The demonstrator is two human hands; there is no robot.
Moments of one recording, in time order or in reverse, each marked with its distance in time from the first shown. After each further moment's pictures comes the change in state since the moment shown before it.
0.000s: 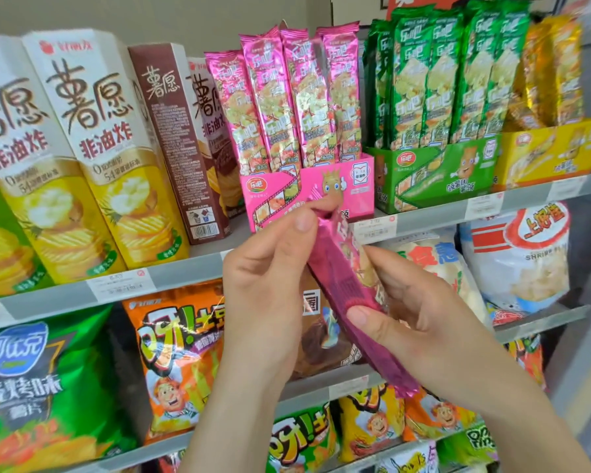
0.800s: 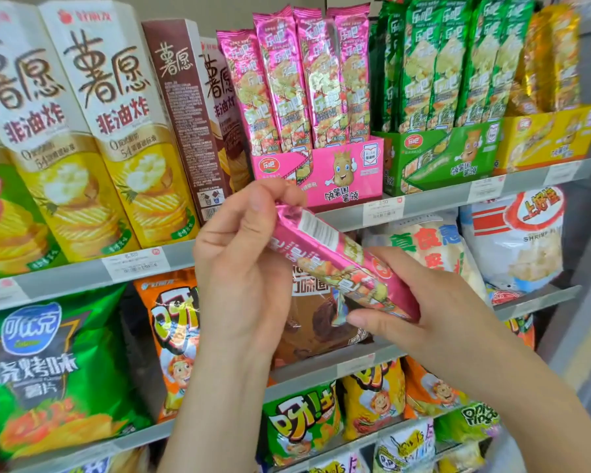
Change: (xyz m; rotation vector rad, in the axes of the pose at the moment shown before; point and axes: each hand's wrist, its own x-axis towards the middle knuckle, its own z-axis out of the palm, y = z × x) left_hand 0.002 0.010 -0.029 -0.325 0.043 -0.030; right_hand -0.014 -0.004 0.008 -0.606 0.044 0.072
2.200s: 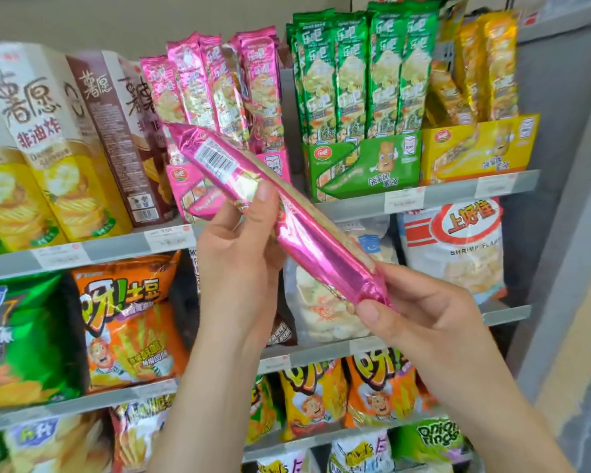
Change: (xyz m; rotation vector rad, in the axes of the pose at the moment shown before) left_hand -0.020 -0.079 0.095 0.262 0.185 -0.035; right_hand -0.047 0.071 -0.074 0.990 0.042 -0.035
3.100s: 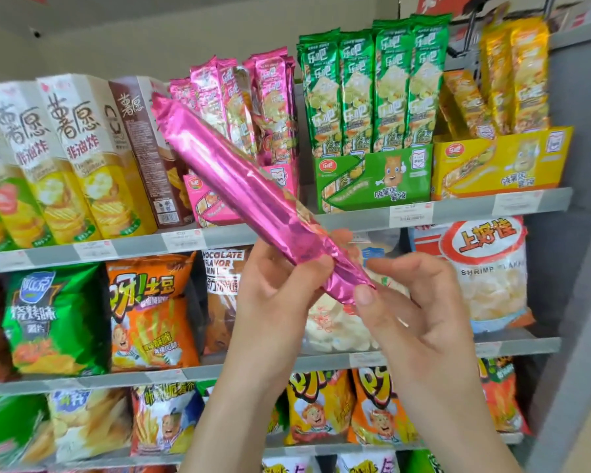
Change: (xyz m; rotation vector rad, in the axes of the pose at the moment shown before) left_hand -0.037 -0.022 0.027 0.202 -0.106 0.005; right_hand 0.005 0.012 -0.008 0.165 0.209 -0.075
